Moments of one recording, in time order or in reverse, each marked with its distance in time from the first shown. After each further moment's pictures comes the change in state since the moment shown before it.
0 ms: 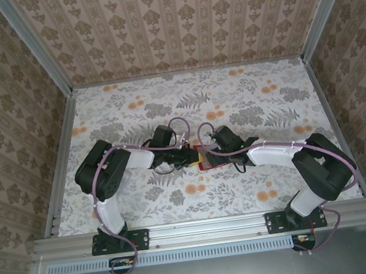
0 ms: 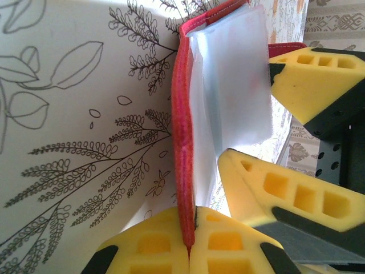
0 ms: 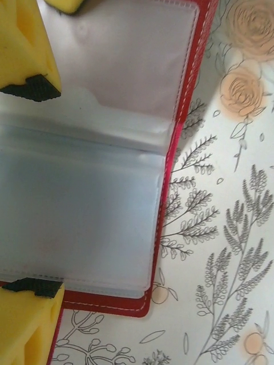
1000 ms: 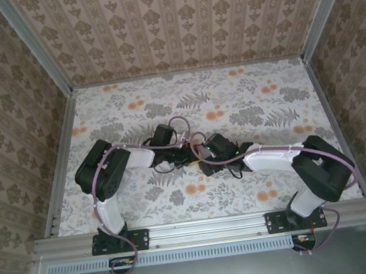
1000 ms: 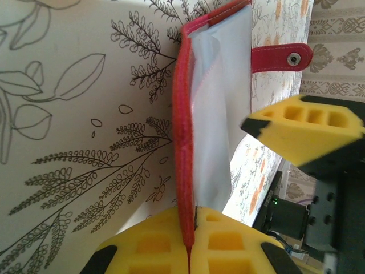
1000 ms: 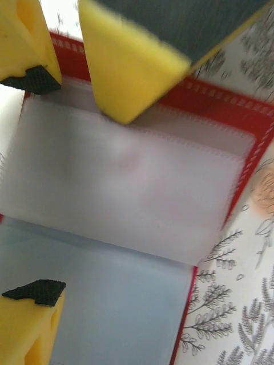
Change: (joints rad) left arm -0.001 0.000 0.021 -0.033 -0.017 0.006; right arm 0.105 0.012 0.000 0.010 -0.031 -0.028
